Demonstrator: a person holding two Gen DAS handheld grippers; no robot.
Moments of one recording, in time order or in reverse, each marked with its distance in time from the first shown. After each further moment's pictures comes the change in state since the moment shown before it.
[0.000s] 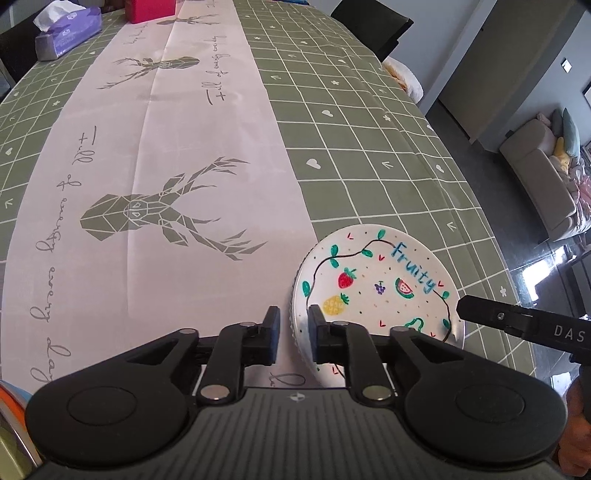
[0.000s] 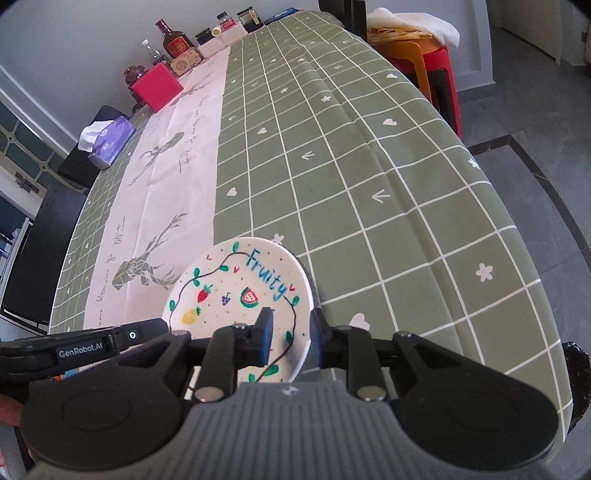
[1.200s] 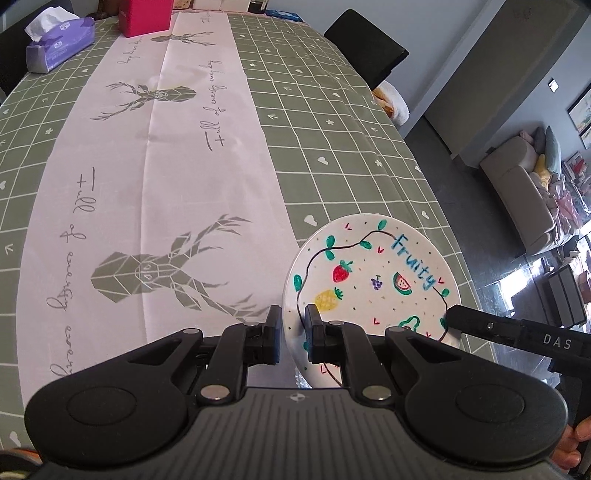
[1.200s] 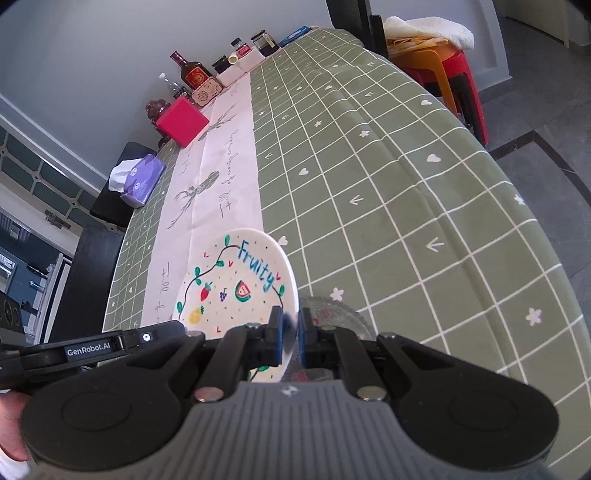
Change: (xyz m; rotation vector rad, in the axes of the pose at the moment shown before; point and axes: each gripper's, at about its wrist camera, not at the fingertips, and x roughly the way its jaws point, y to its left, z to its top) left arm -0.021 0.021 0.048 -0.020 -0.002 -0.094; right arm -0.008 0.017 0.035 0.075 -0.031 0.105
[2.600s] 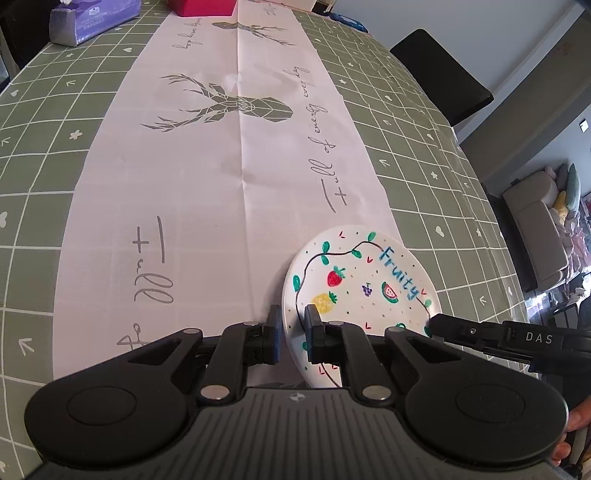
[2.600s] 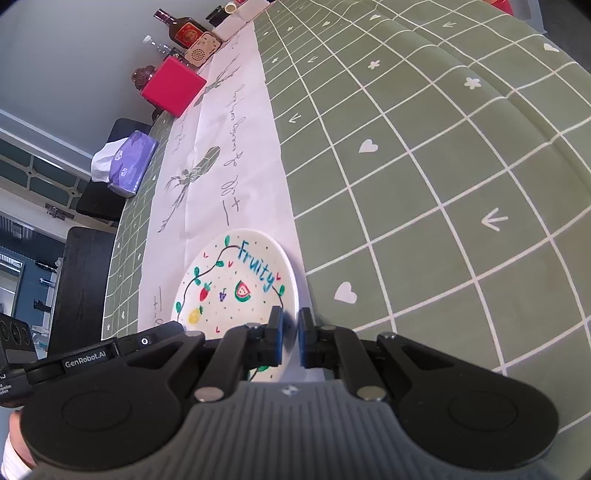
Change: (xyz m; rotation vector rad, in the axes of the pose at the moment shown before) left arm 0.056 0.132 0.081 -0.107 -0.007 0.005; right arm 0.167 0.034 0.063 0.065 0.147 0.085
